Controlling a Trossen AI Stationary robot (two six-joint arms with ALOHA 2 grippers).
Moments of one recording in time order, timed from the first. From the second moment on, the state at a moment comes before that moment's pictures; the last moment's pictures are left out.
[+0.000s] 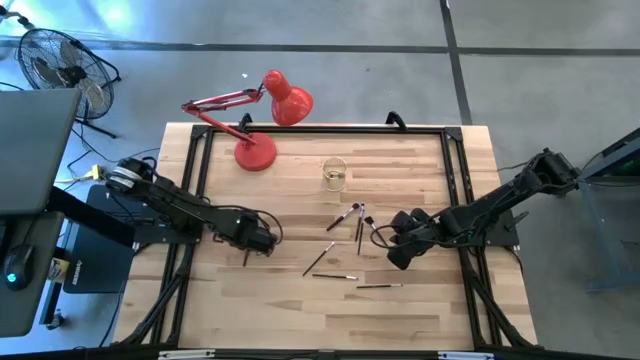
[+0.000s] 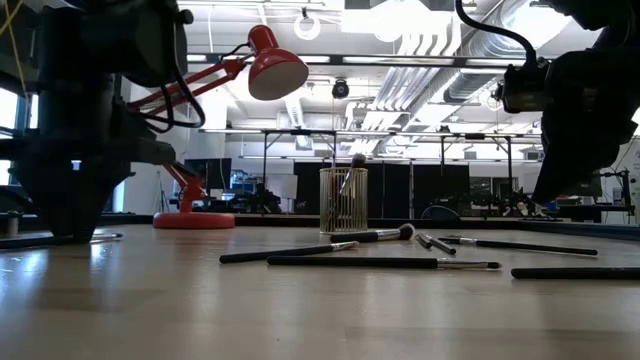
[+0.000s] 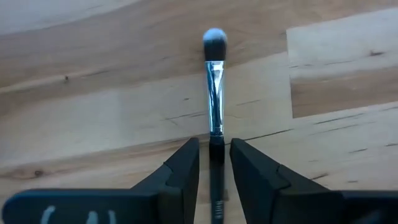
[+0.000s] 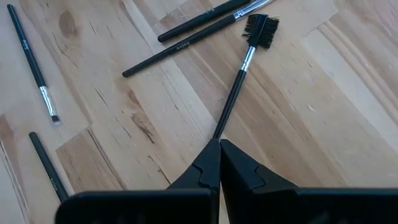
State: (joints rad) left arm -0.31 1.56 0.76 -0.76 -0.09 -1.68; right arm 0.41 1.22 0.55 -0.43 0.30 0.99
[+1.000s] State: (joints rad) left arm -0.26 1.73 0.85 -0.06 -0.16 -0.75; right arm 0.26 1.52 0.56 0.41 0.26 0.36
